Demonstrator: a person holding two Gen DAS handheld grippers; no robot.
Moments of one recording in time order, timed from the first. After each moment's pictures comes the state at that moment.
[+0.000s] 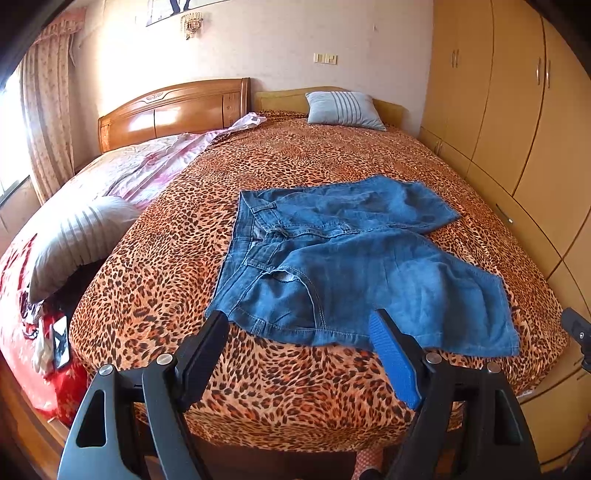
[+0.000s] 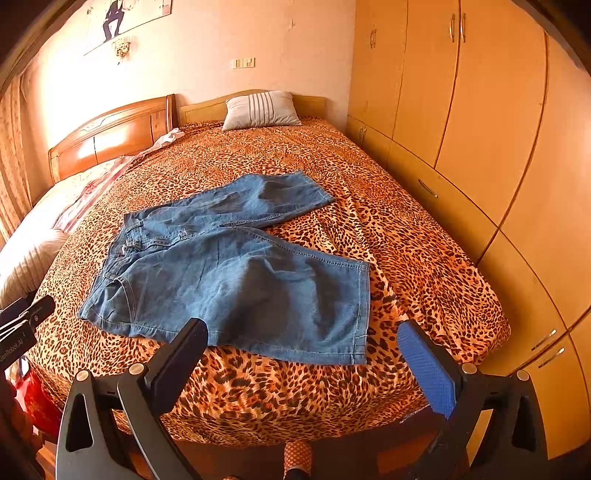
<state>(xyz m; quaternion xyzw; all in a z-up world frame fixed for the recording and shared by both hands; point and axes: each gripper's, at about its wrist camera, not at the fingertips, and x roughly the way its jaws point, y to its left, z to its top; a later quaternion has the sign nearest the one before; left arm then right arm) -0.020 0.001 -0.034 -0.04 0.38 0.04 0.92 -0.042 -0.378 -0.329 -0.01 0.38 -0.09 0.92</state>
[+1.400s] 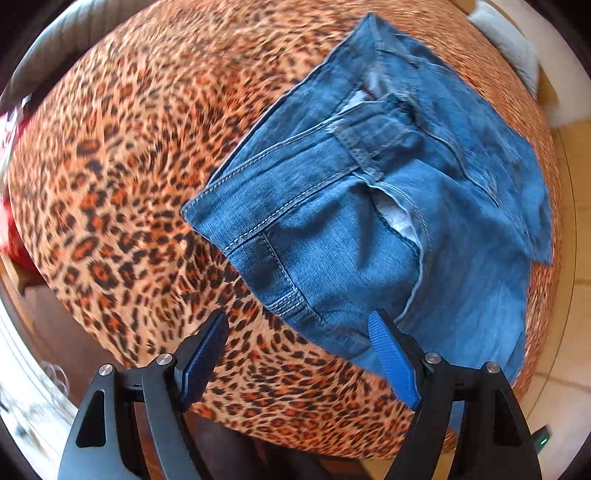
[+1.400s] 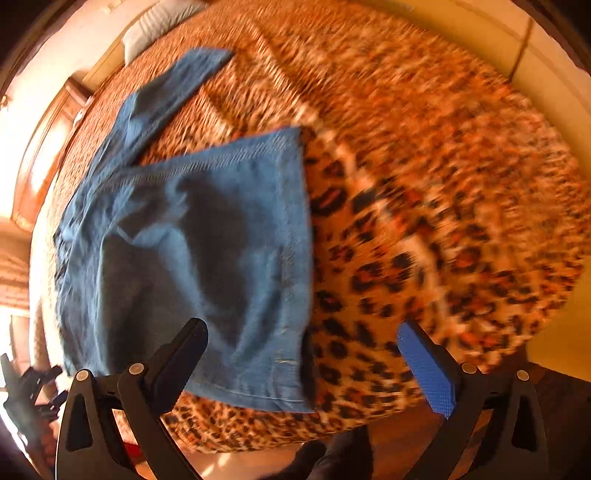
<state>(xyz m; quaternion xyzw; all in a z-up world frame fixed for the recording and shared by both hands) 0.173 0.089 -0.170 -0.31 0.64 0.16 0.68 0.085 -0.541 -0.496 0.22 0.62 -0.07 0.75</state>
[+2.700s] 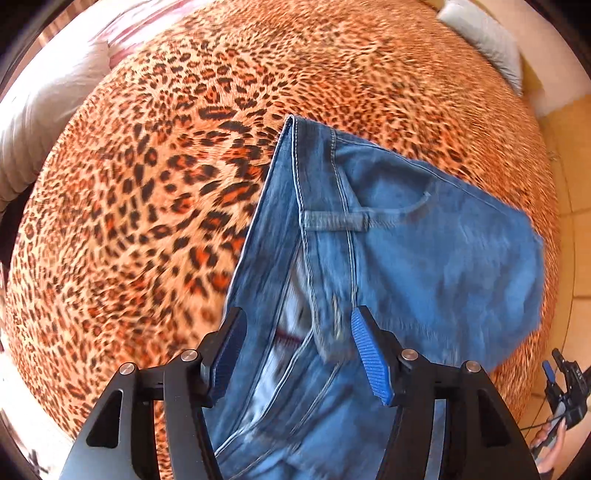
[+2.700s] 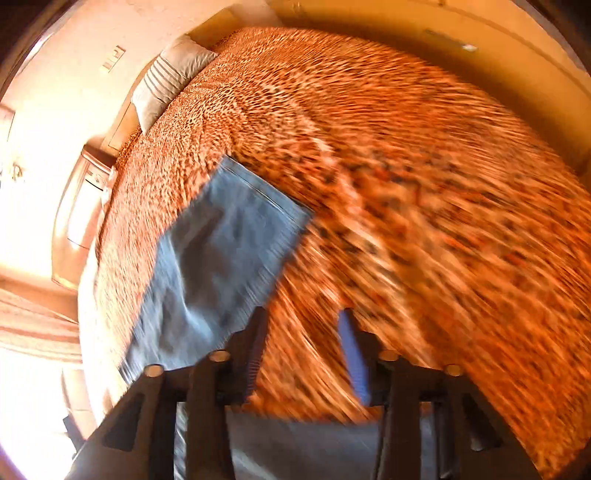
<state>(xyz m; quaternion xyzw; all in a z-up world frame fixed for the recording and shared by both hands) 0.428 0.132 -0.240 -0.25 0.64 0.12 0.72 0.364 -0.593 -0.436 0.32 0.53 -0.07 0.78</state>
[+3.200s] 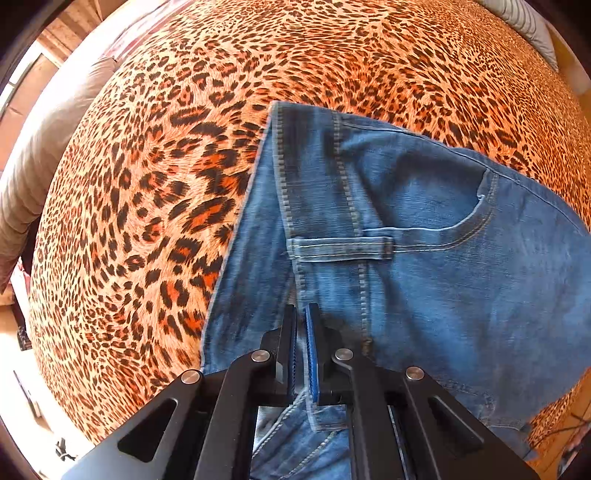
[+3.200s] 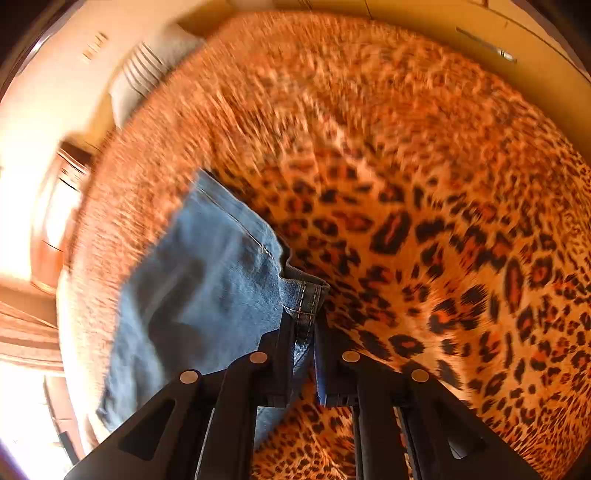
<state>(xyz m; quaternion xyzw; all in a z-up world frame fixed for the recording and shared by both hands) 0.499 0.092 -0.316 -0.15 0.67 0.19 0.70 0.436 -0.597 -0.479 0.29 0.51 -0.08 0.80</state>
